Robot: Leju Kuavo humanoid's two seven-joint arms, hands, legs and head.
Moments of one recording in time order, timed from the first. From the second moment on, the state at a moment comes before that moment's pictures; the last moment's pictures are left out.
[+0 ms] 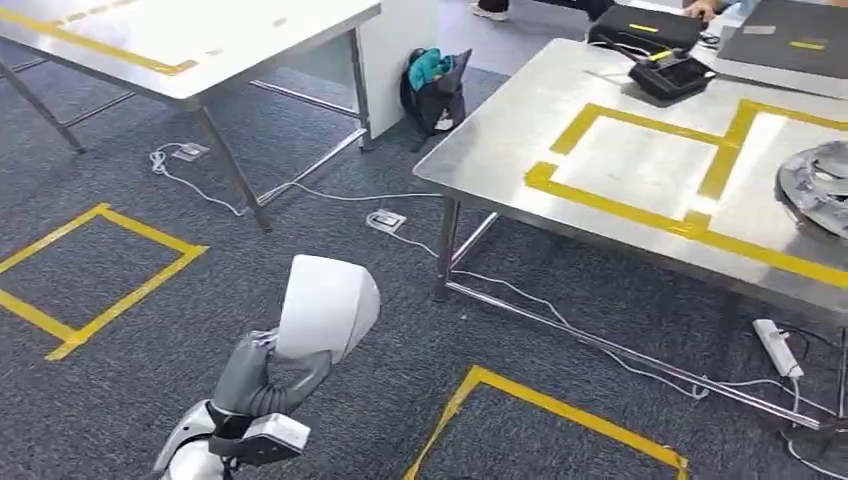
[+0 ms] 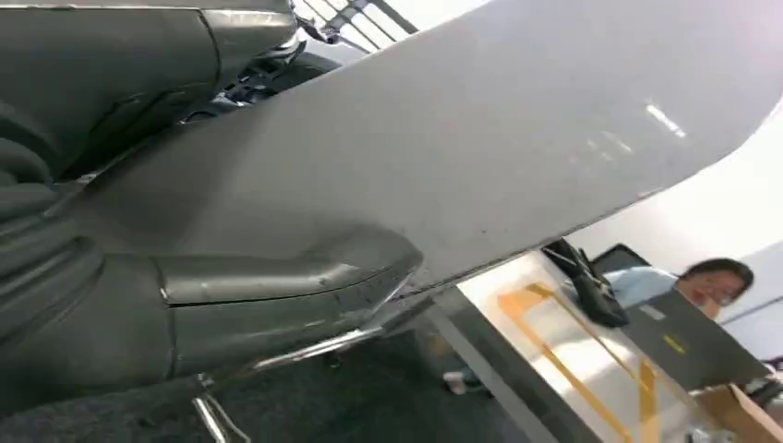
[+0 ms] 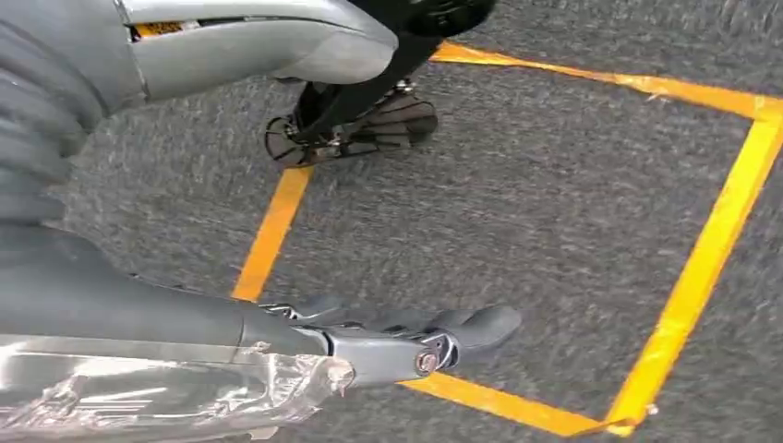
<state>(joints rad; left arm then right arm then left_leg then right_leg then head) 0.12 -0.13 -0.26 -1.49 -0.41 0.22 -0.66 0.02 0.31 -1.20 -0.41 1.03 -0.11 -0.46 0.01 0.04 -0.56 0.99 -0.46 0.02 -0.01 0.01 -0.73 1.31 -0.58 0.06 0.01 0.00</state>
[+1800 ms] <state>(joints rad) 0.05 -0.11 -0.26 -1.48 -0.43 0.23 -0.65 -0.01 0.30 -1.24 -0.35 1.07 -0.14 -0.49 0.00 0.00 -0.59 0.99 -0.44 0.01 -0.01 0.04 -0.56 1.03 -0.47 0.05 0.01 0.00</state>
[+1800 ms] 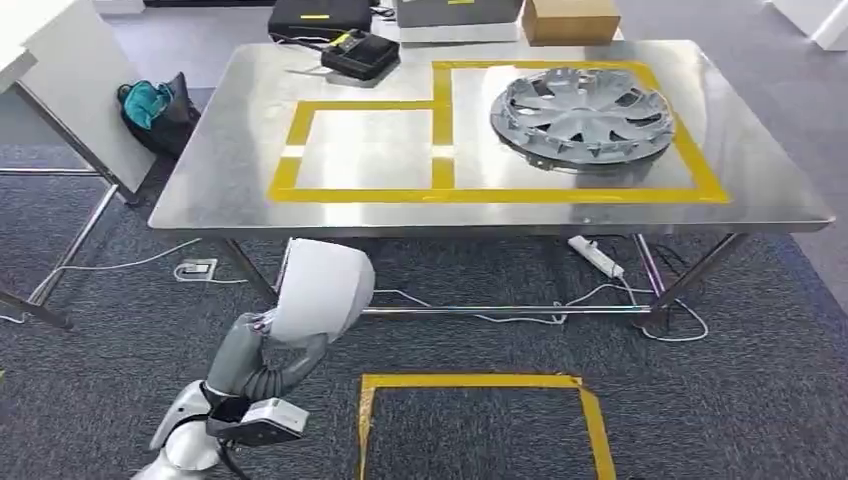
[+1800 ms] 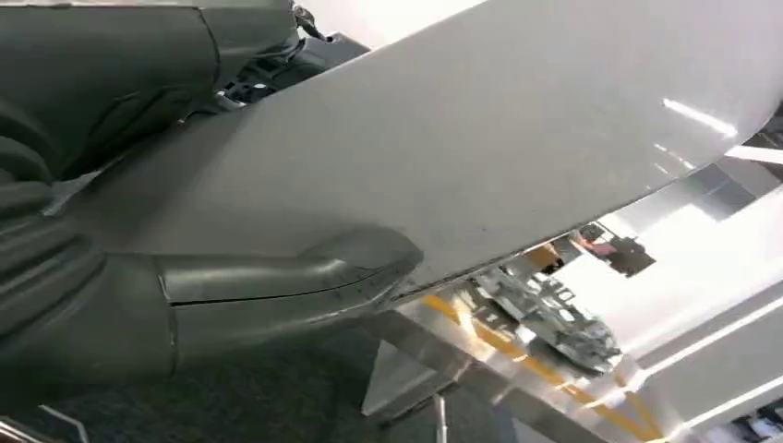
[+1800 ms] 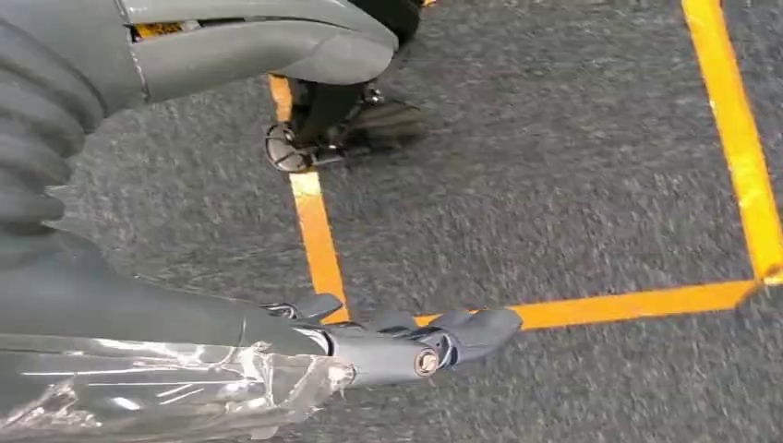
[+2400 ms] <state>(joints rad) 0.03 -0.12 -0.26 -1.48 -0.43 0.23 -0.65 -0.01 0.29 -1.25 -0.33 1.09 -0.14 -0.49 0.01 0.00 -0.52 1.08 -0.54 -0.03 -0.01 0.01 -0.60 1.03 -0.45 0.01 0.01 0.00</state>
